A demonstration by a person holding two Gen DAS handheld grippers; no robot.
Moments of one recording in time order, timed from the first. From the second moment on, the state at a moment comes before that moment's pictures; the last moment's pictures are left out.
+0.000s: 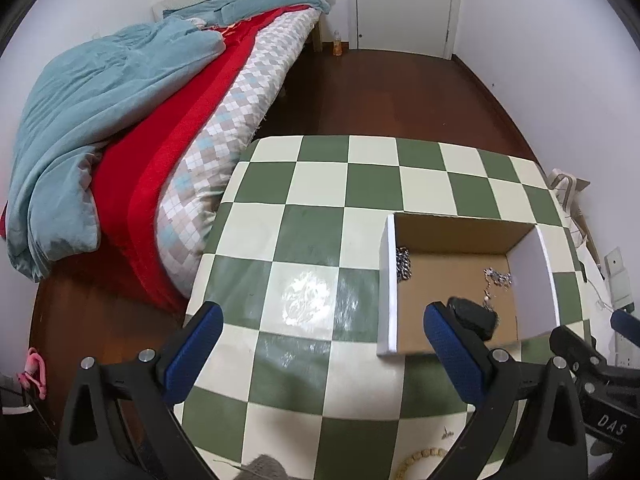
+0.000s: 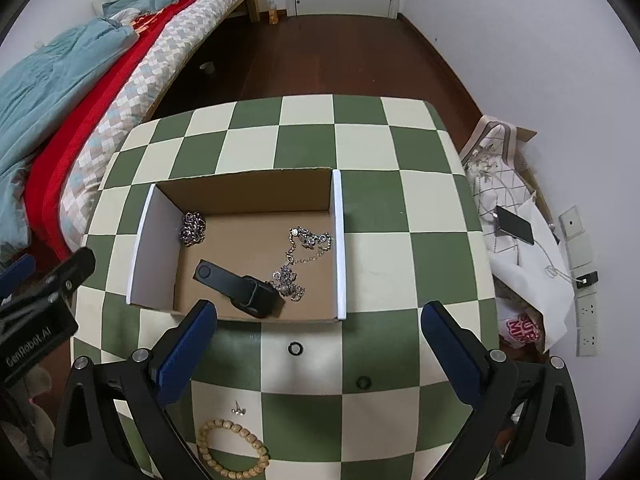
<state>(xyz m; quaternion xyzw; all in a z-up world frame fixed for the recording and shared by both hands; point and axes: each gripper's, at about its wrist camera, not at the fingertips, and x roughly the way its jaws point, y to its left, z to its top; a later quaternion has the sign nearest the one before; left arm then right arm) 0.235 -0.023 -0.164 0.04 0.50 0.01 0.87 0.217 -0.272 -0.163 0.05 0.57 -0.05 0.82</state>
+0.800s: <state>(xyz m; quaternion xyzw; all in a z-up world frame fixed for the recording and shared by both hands) 0.141 -0.025 -0.078 0.05 0.39 0.00 0.92 0.127 -0.264 -0.067 0.03 0.46 -0.08 0.89</state>
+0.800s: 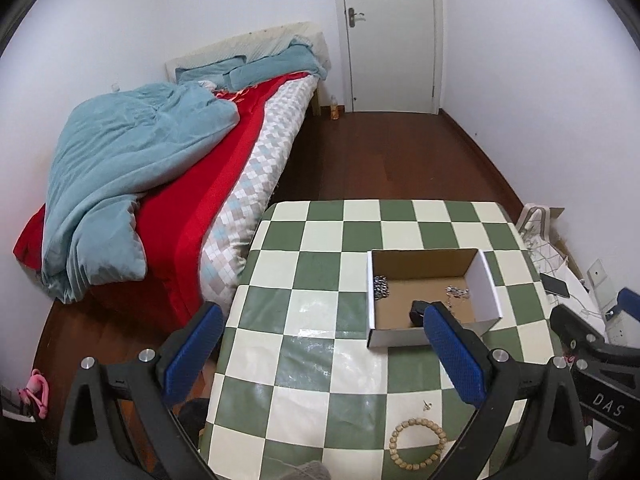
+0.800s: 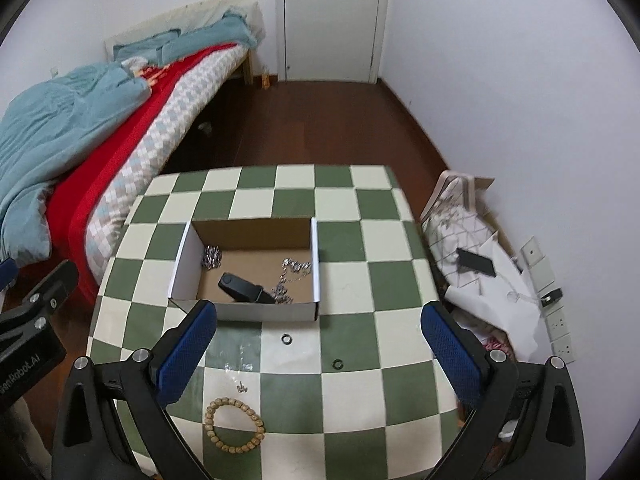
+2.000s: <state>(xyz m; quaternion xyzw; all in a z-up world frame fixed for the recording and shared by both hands) 0.103 -0.073 -0.281 0.12 0.57 -0.05 0.81 0.040 -0.321 -0.219 0.15 0.56 -0.10 0.81</state>
